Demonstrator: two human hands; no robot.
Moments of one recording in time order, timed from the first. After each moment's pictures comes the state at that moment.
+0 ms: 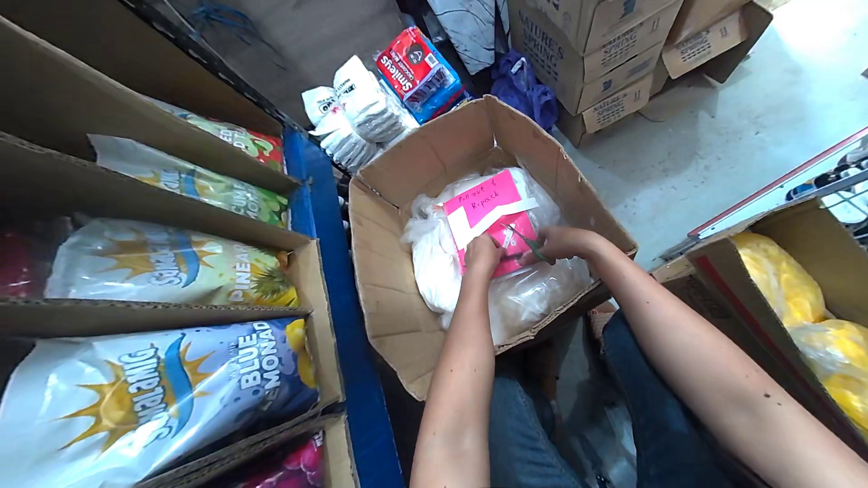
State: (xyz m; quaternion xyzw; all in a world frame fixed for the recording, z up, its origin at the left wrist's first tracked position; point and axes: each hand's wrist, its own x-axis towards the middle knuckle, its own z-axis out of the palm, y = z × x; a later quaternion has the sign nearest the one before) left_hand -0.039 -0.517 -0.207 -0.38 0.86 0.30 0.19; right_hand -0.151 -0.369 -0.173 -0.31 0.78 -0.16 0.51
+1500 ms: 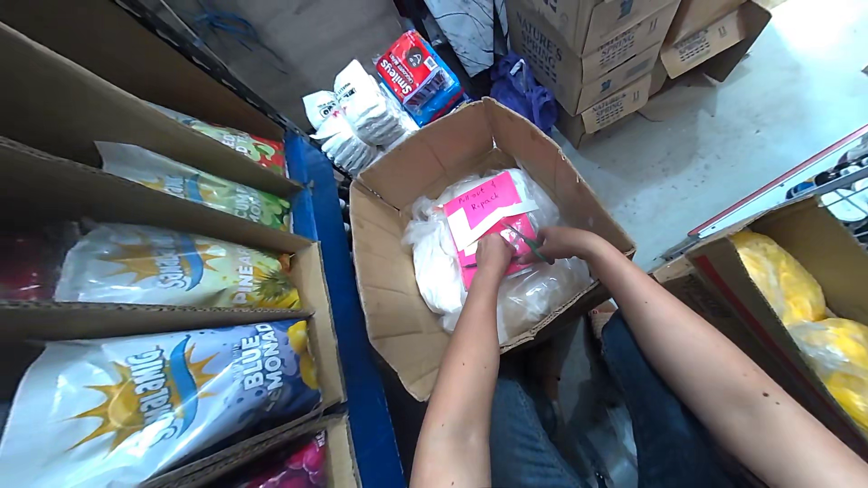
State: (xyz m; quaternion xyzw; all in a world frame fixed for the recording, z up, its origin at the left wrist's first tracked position) left_hand -0.052 -0.500 -0.208 -0.36 0.87 0.28 0.18; right_hand -0.150 -0.369 -0.168 -0.31 0.79 -0.16 0.51
